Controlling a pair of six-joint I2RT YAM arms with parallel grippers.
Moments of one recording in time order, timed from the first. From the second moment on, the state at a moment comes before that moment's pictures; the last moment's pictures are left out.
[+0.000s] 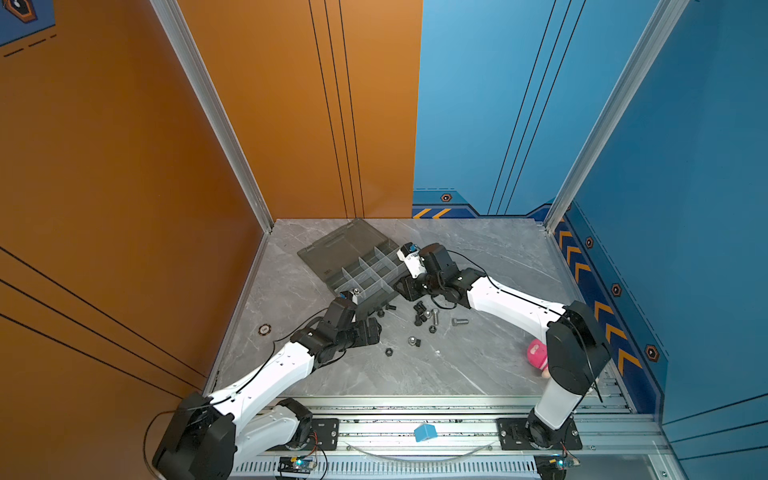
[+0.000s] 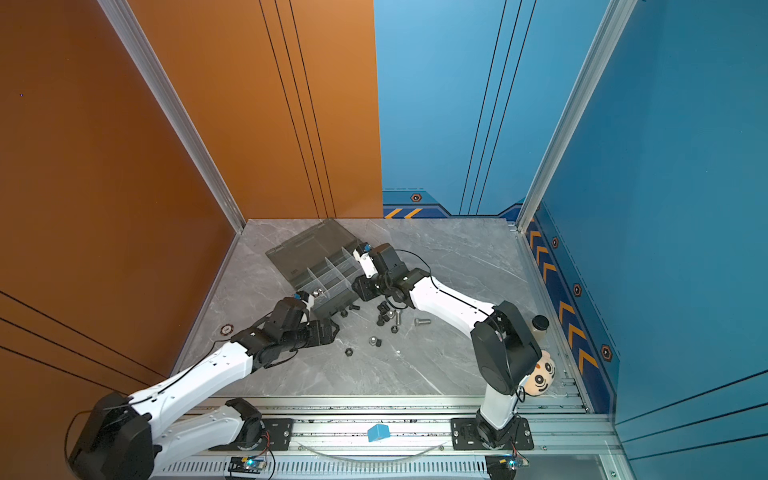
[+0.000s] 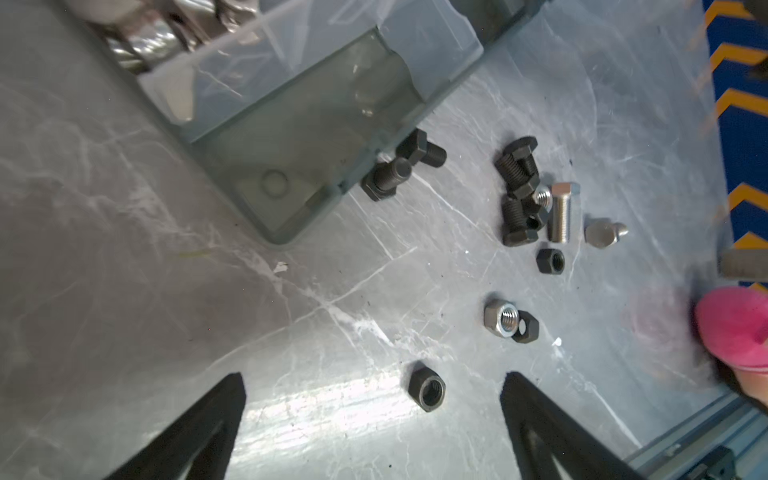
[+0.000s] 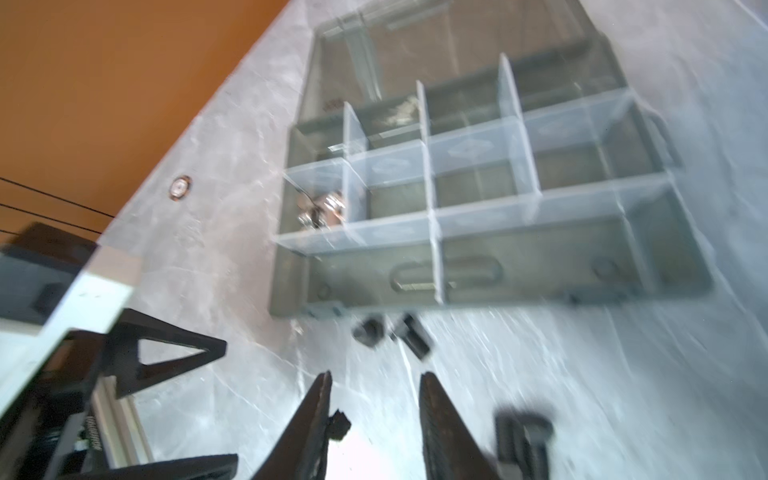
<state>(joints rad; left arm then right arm) -0.56 1.11 0.58 -0.35 0.05 -0.64 0.68 1.73 1.28 -0.28 -0.22 0.24</state>
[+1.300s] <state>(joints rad) -0.86 1.56 0.81 -0.48 -0.09 -0.65 0.58 1.47 0.92 -0.30 -0.14 0.34</state>
